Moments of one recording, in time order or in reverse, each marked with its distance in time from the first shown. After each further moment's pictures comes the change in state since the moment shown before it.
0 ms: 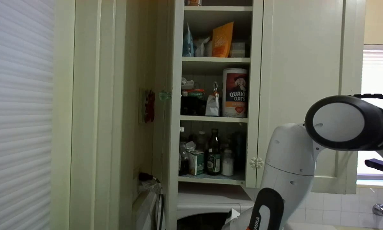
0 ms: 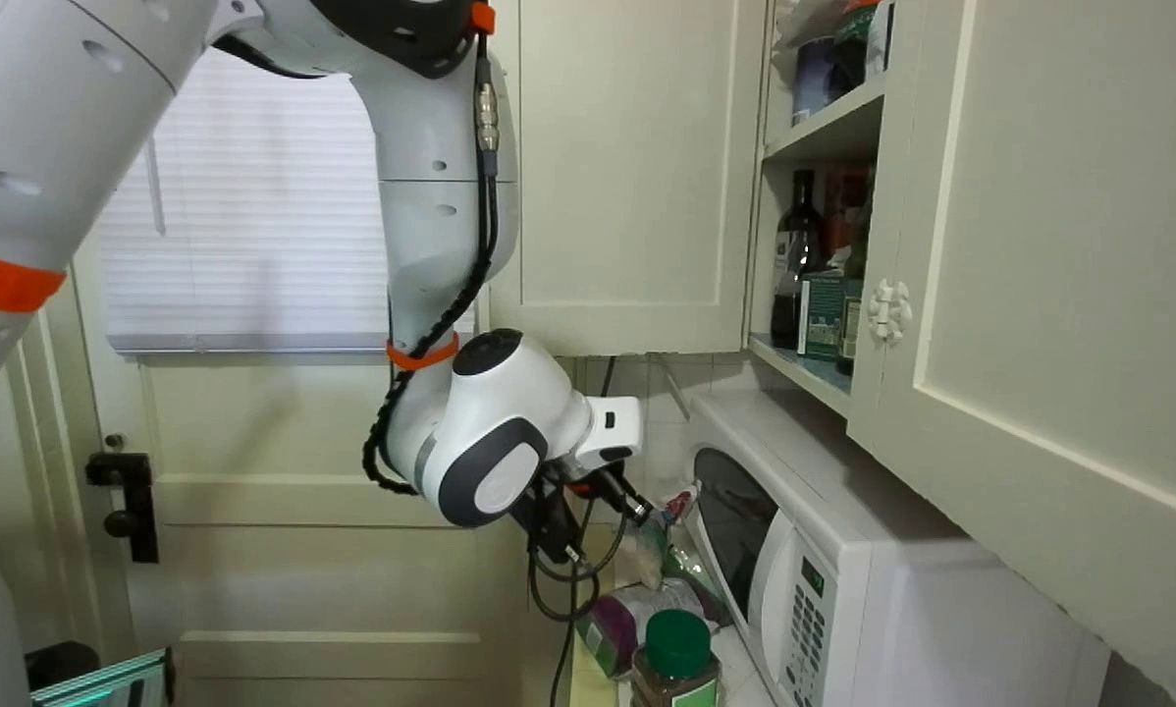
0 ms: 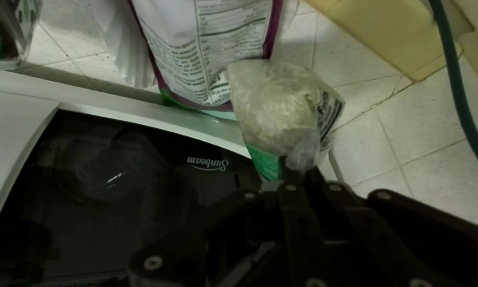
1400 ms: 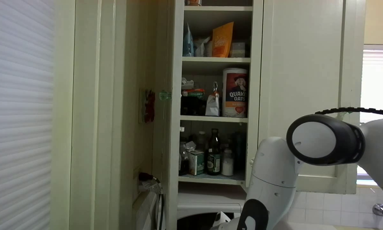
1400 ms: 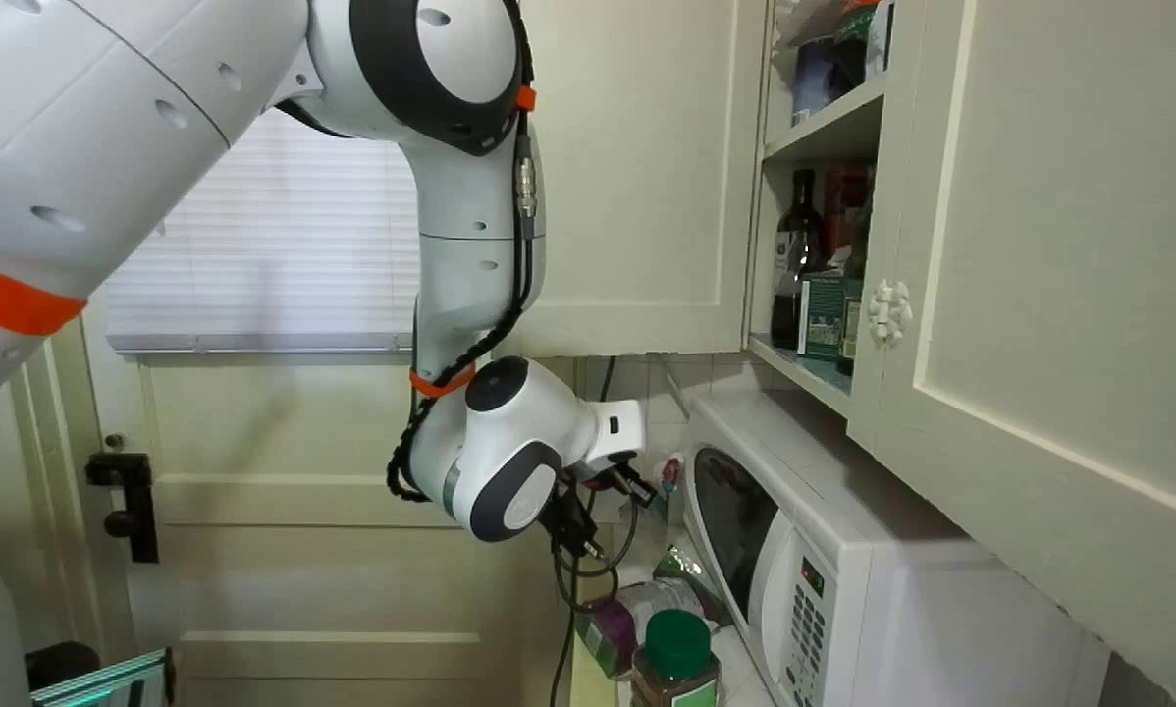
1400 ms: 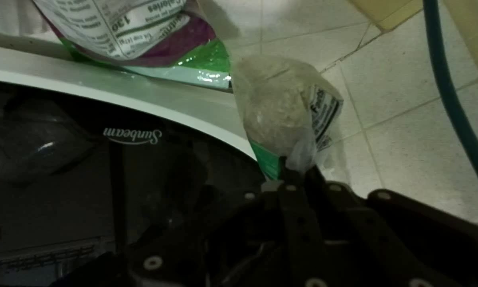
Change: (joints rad) arm -0.013 0.162 0.044 0.166 -0.068 0.141 0.018
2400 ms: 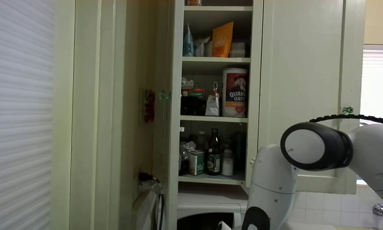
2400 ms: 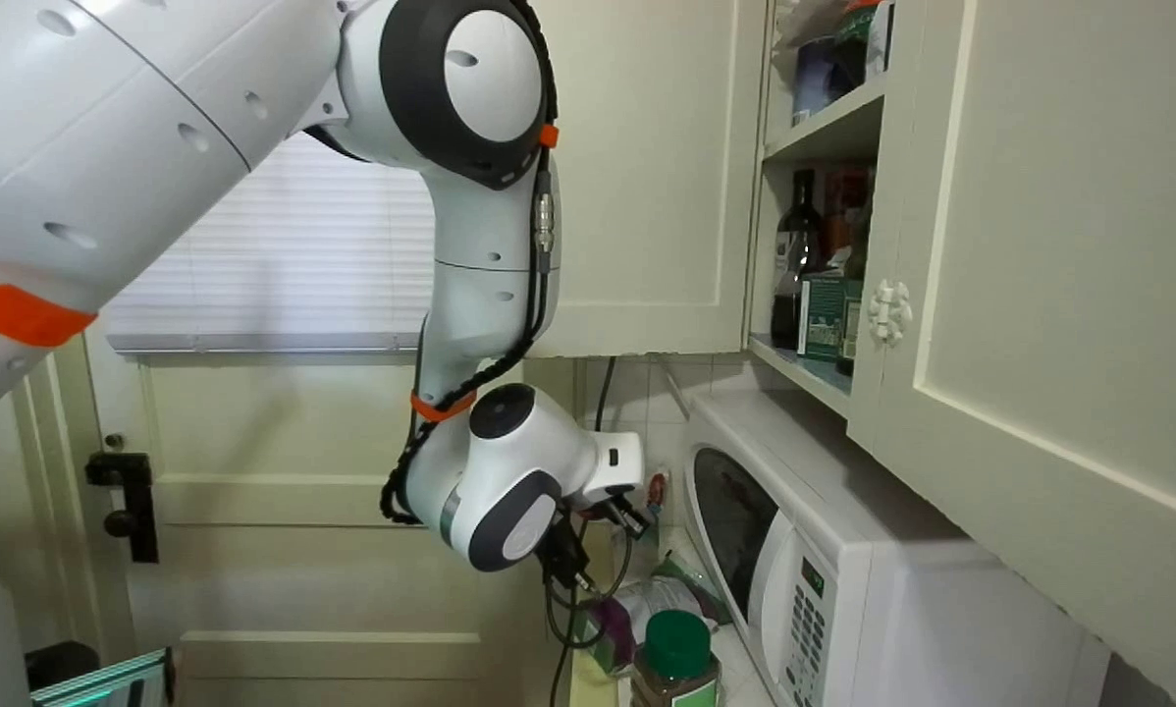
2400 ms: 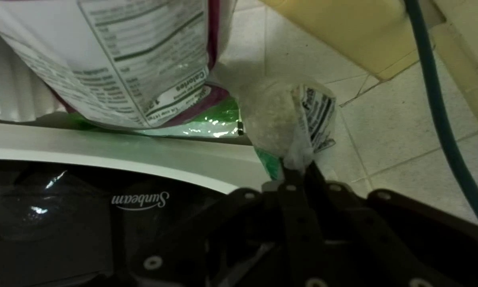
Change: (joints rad) arm -0.049 0.072 0.023 0.011 -0.065 -0.011 0.035
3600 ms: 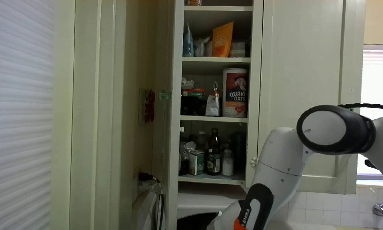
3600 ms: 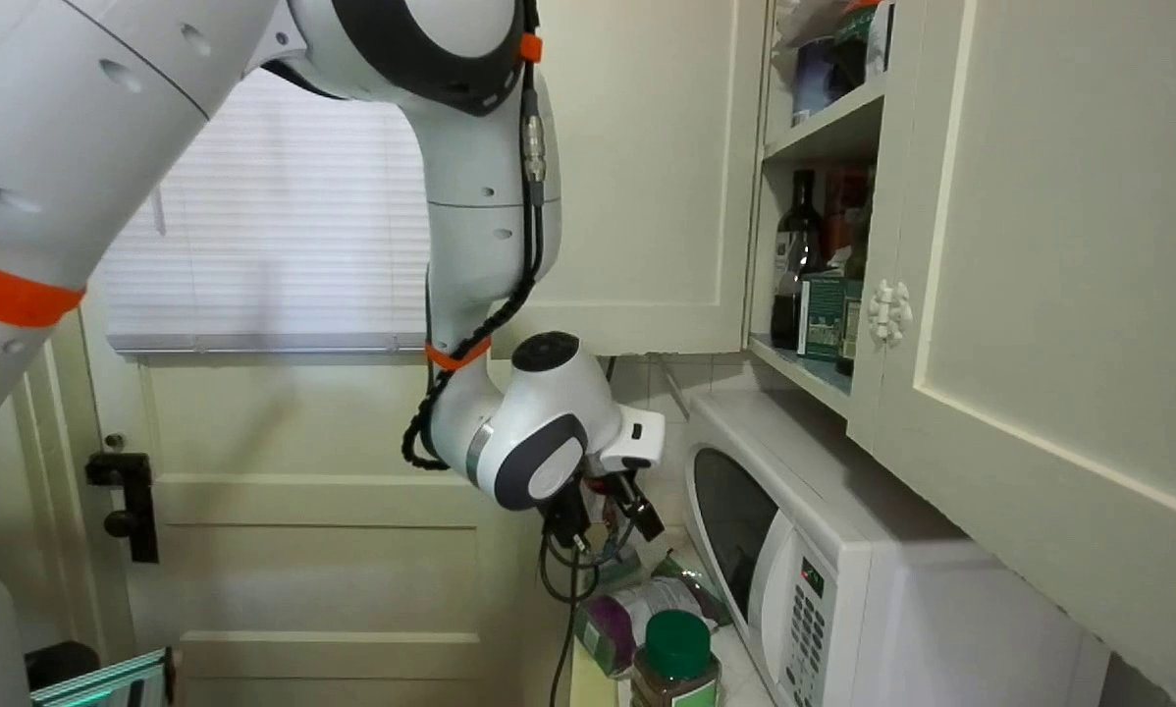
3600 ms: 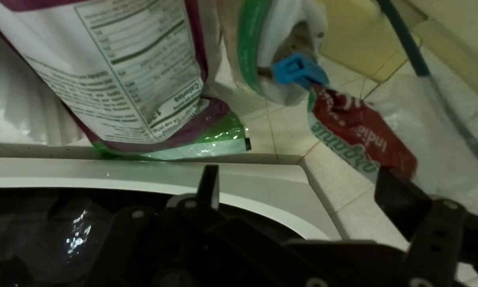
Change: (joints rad) arm -0.092 -0.149 0.074 -0.007 0.007 -0.333 0.132
